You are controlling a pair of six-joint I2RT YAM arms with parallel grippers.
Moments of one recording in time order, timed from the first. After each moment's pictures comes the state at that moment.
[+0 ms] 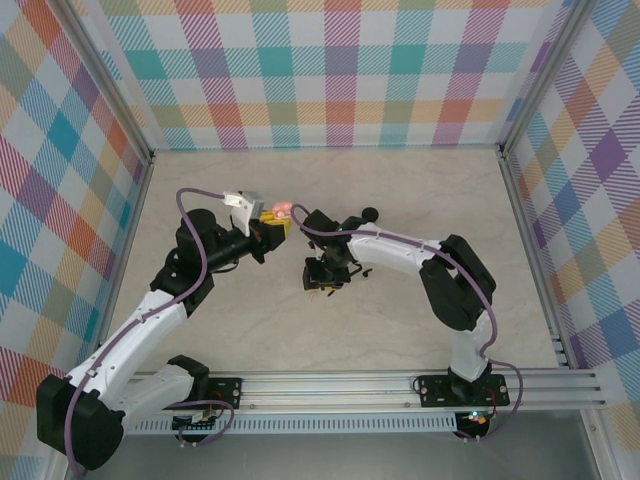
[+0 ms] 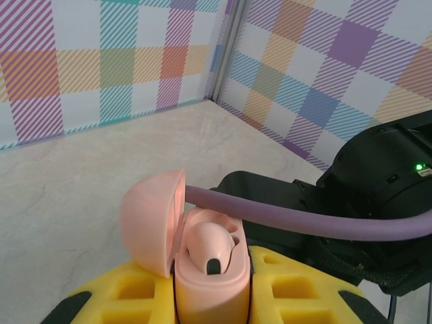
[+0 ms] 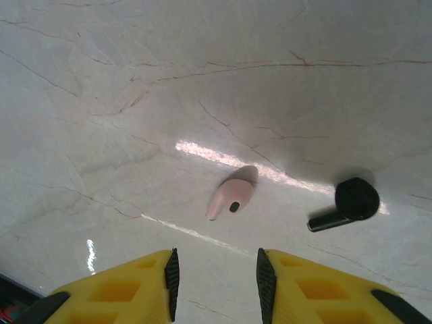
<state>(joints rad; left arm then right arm) -0.40 0.98 0.75 0.05 0.47 -0.16 0.86 1.95 1.43 -0.82 -0.26 0.69</state>
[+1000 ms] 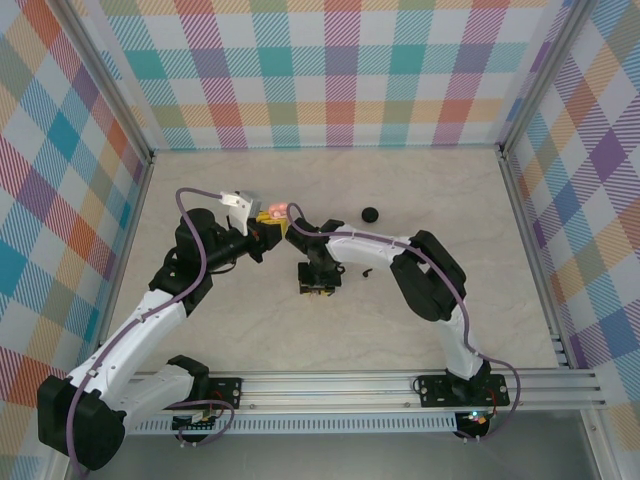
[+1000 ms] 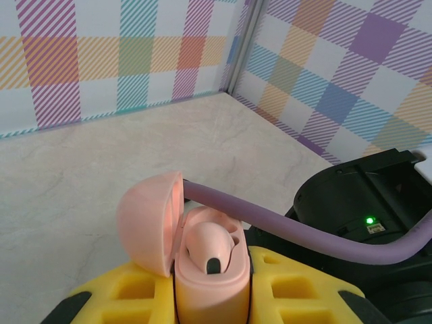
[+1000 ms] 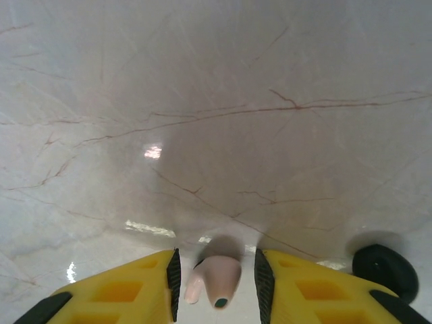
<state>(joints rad) -0.40 0.98 0.75 0.01 0.45 -0.16 0.90 2.12 1.56 -0.90 -0.16 0.79</state>
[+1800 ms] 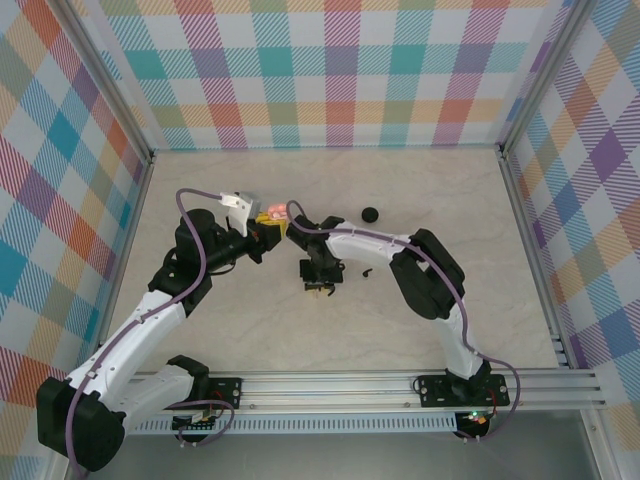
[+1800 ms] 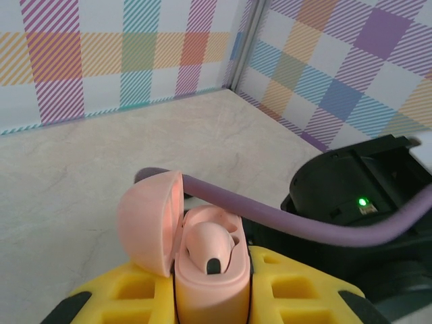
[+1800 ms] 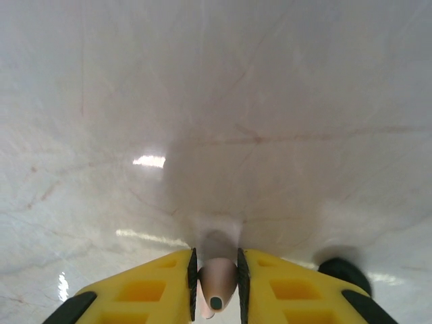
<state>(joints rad) -0.40 0.97 0.75 -0.01 0.44 -0.15 0.86 2.13 1.60 -0.93 -0.13 0.76</state>
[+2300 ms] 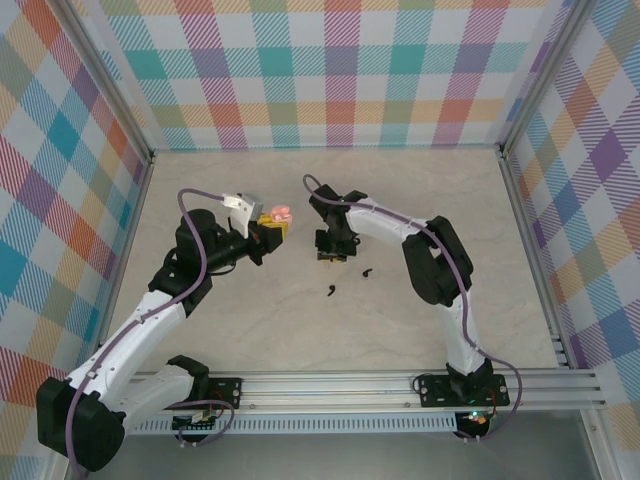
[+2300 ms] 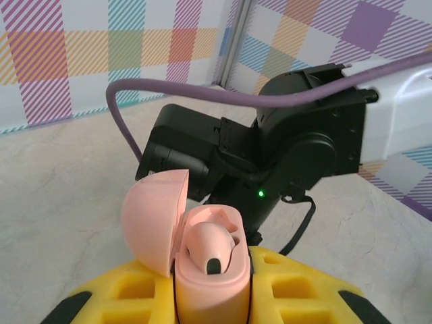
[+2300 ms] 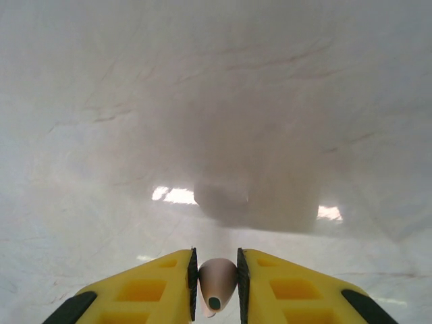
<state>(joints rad) -0.40 0.97 0.75 -0.02 0.48 -0.13 0.68 2.16 1.69 -0.91 -0.14 0.67</state>
